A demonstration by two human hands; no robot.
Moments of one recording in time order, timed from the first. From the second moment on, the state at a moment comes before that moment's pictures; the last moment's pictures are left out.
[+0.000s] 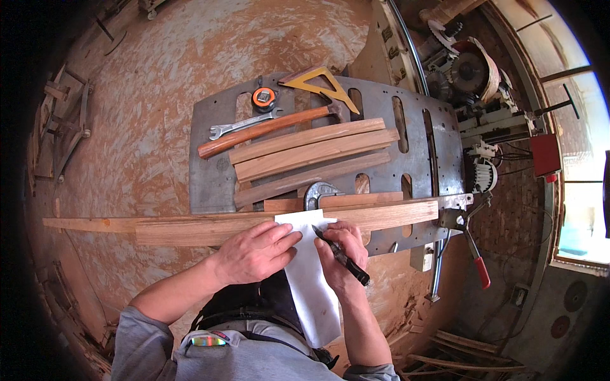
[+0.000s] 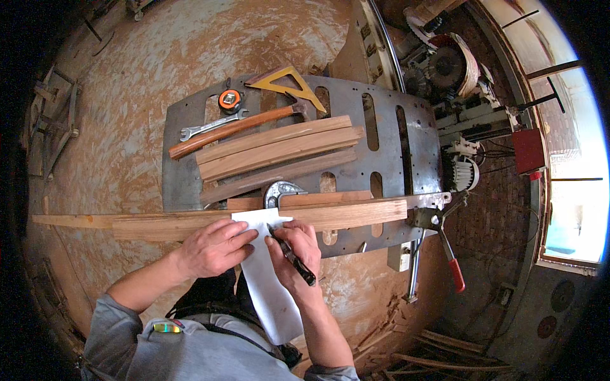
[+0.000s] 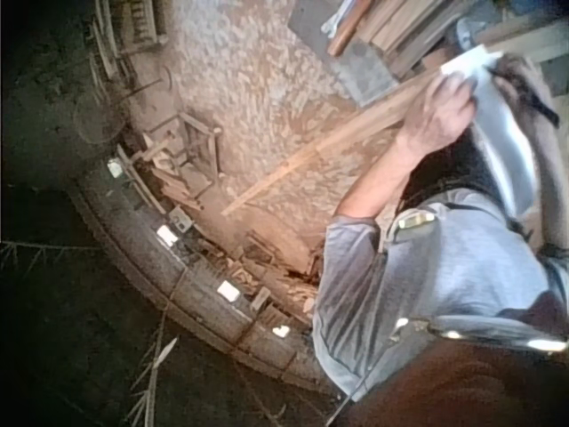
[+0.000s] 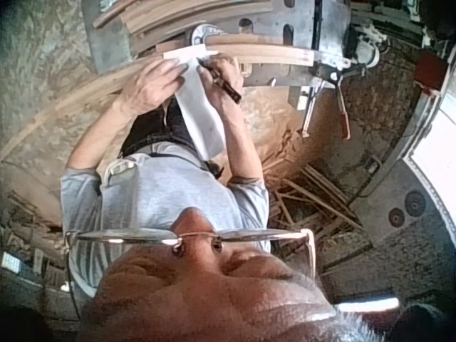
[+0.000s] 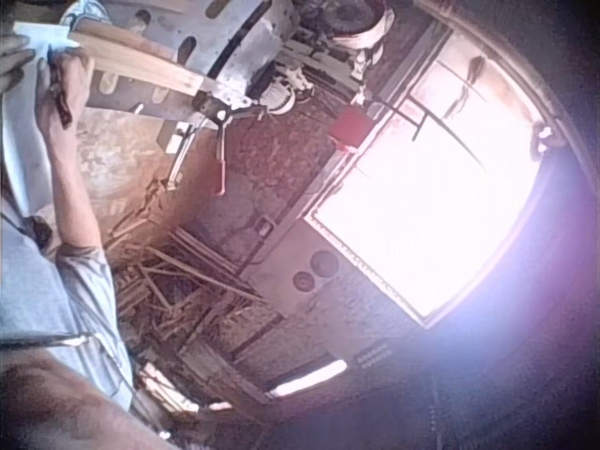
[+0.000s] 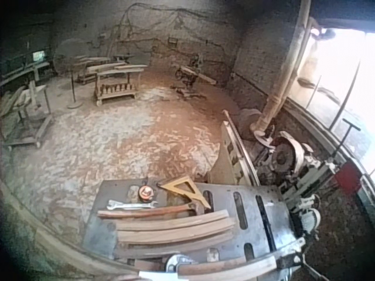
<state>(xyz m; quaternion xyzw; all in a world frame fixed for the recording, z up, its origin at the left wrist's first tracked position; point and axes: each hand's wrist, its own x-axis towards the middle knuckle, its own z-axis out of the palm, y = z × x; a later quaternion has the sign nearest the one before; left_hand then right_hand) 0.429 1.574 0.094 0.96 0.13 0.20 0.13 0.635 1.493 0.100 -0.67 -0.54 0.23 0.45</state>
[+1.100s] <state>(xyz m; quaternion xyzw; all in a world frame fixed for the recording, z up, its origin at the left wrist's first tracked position) 0.429 1.575 0.098 0.94 0.17 0.25 0.15 0.621 1.497 0.102 -0.66 -0.56 0.25 0.43</state>
